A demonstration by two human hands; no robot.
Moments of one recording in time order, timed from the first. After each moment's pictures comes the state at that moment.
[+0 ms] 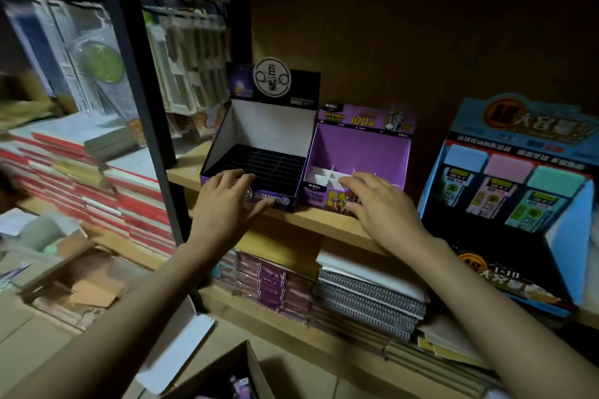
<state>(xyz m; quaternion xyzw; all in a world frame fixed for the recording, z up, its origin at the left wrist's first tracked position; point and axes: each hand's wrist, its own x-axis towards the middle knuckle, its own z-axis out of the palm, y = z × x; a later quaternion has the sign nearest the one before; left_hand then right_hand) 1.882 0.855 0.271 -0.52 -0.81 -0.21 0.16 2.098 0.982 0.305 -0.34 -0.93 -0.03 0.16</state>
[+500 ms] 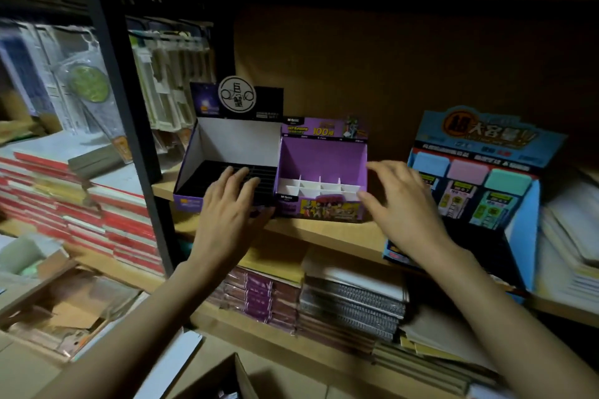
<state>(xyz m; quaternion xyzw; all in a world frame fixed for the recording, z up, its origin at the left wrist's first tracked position) 1.924 0.851 0.287 -0.56 -0.77 -0.24 0.20 2.148 0.969 0.337 -0.41 -0.86 0.02 0.28</state>
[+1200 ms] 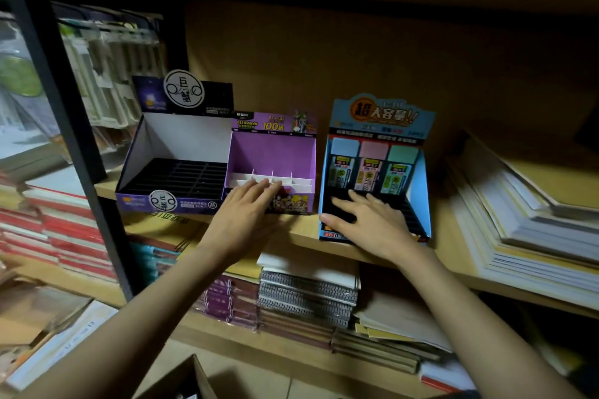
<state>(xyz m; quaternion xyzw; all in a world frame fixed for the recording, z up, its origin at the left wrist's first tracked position) 1.979 0.901 0.284 -0.68 -0.71 -0.18 0.09 2.195 1.002 0.304 -0.47 -0.88 0.05 0.06</state>
